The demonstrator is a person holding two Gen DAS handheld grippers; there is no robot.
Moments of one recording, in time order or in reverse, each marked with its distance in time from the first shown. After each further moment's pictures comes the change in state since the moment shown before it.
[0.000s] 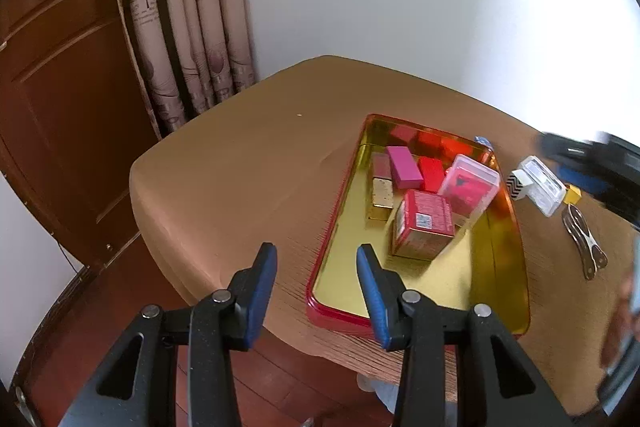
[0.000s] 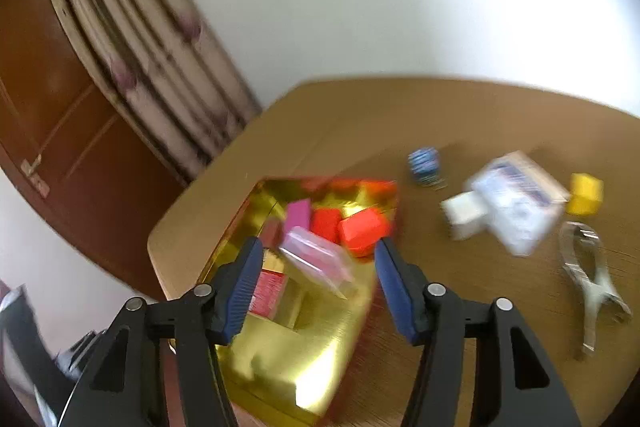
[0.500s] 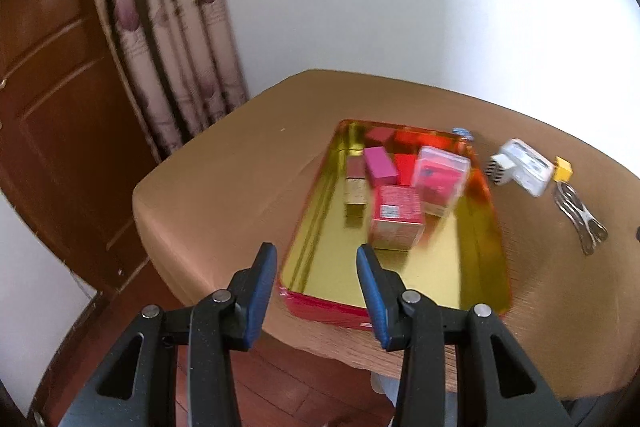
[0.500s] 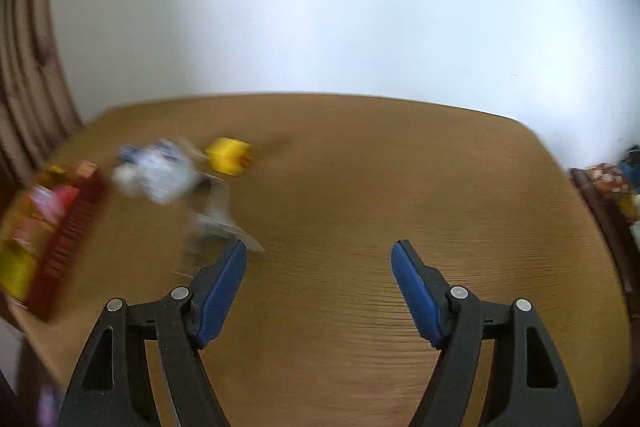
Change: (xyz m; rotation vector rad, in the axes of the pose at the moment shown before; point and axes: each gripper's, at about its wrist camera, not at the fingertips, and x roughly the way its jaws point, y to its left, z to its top) left arm -0.024 -0.036 -0.013 0.116 -0.067 0.026; right arm -0.125 -0.208 -0.086 0.045 -0.094 -0.632
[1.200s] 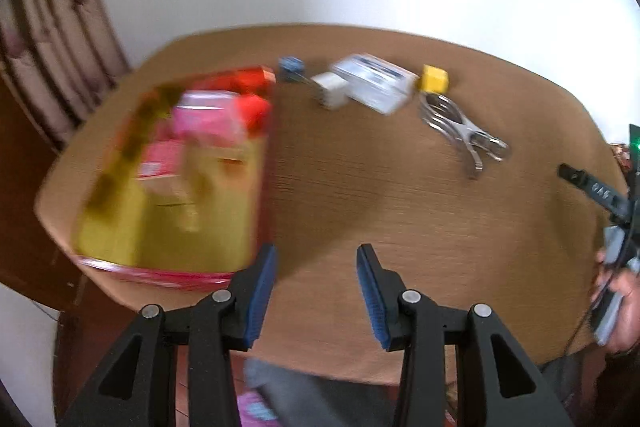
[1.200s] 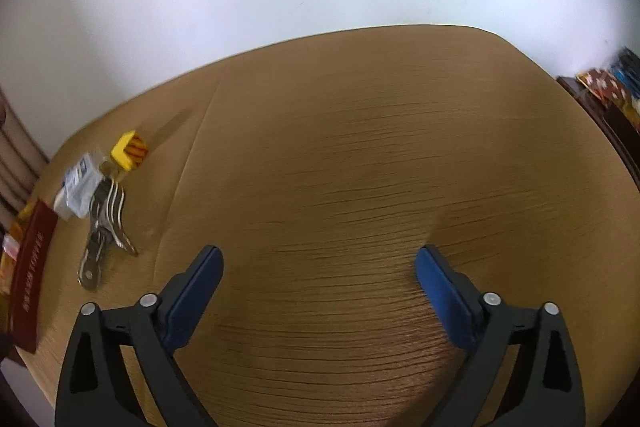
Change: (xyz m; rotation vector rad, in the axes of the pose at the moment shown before) left arm 0.010 -0.167 -0.017 0.183 0.232 -0.262; right arm 0.063 -0.080 -0.021 0.232 0.143 0.044
